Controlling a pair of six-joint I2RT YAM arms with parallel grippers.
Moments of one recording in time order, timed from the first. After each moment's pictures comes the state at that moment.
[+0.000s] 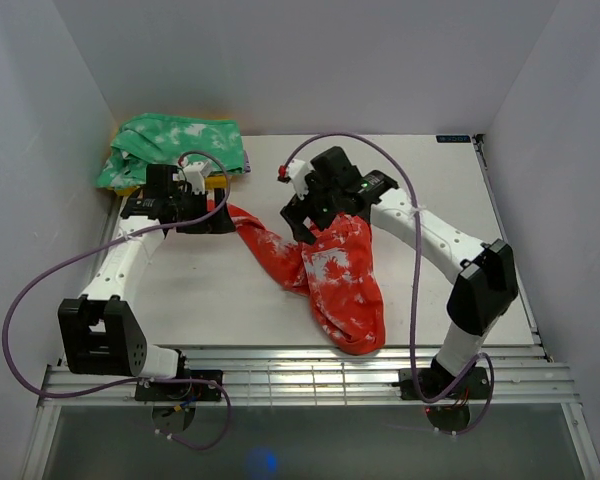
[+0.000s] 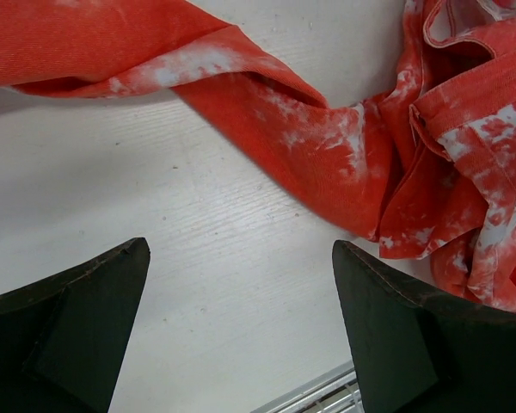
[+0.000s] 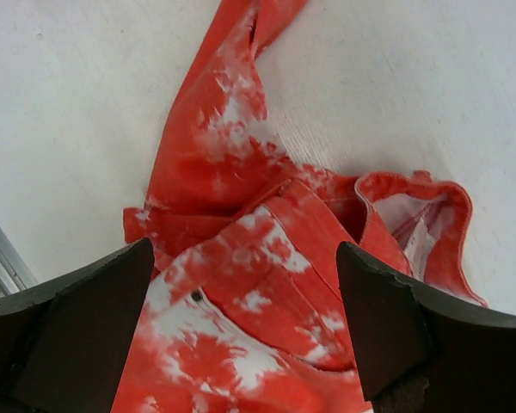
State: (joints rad) left arm -0.06 1.39 1.15 -0.64 0.42 -0.03; right arm 0.70 1.71 1.58 -0.71 -0.28 -0.27
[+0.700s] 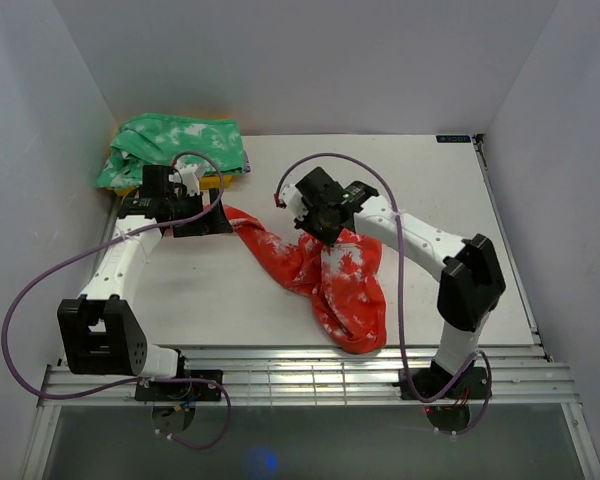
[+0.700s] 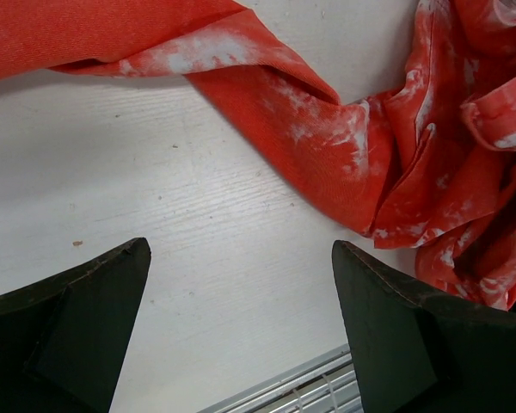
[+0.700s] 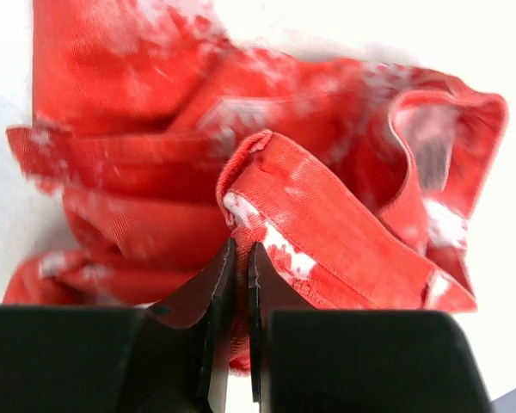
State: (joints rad) left arm -0.03 1.39 1.16 -0.69 0.41 -0.10; right arm 0.82 1.83 1.59 -0.85 0.06 -0.32
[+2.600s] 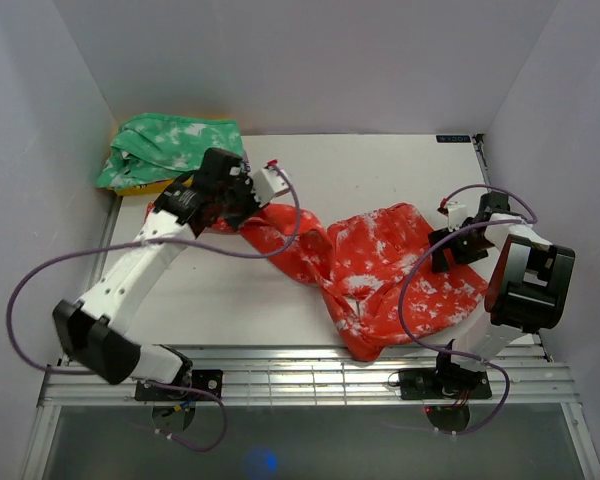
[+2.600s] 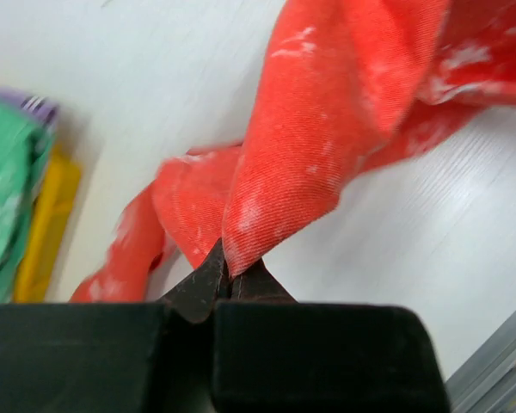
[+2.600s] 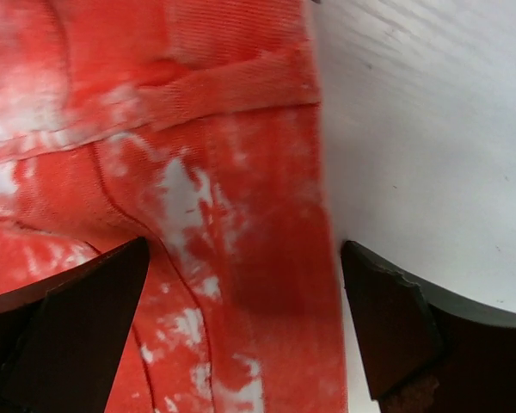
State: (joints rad) left arm -0.54 1.52 1.52 -0.84 0.17 0.57; right arm -0.28 1.65 1.00 -0.67 -0.38 -0.66
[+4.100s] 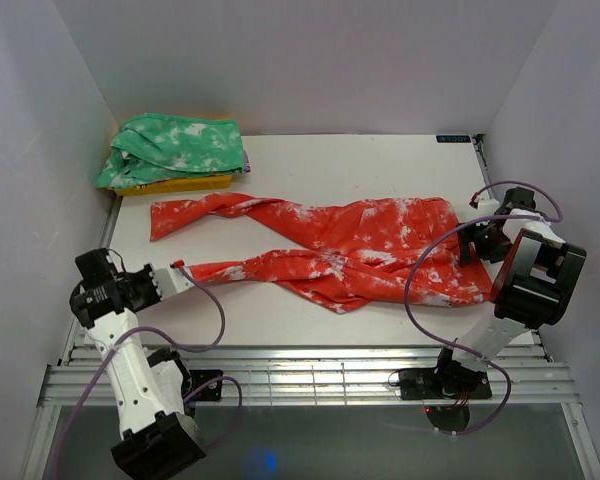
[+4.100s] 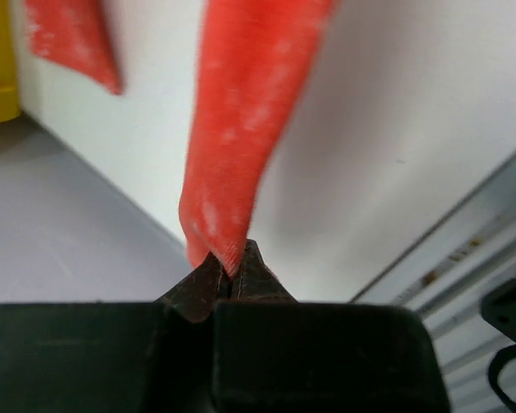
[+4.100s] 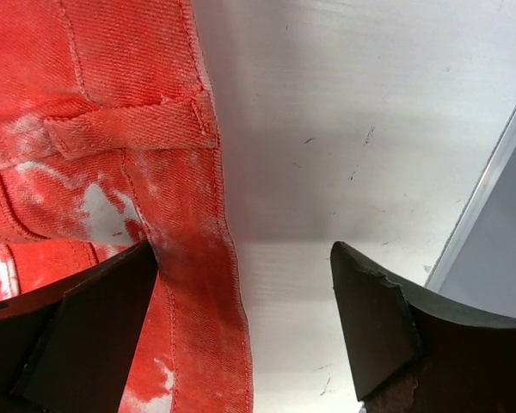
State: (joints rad) left arm 0.52 0.80 0.88 -1.08 0.43 1.57; right arm -0.39 1.73 1.08 -0.60 -0.14 -0.53
